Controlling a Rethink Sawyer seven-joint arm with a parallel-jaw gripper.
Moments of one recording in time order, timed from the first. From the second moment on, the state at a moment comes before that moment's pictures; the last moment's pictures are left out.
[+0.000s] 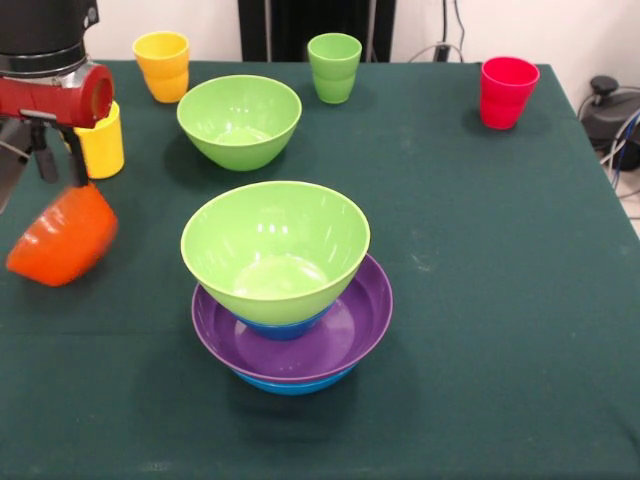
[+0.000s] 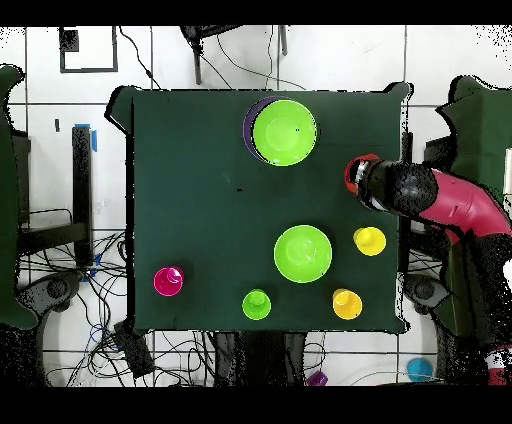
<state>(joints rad) -0.82 -0.55 0.38 1.42 -0.41 0.64 1.71</state>
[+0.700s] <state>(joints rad) -0.82 -0.51 0.38 1.41 -0.42 0.64 1.71</state>
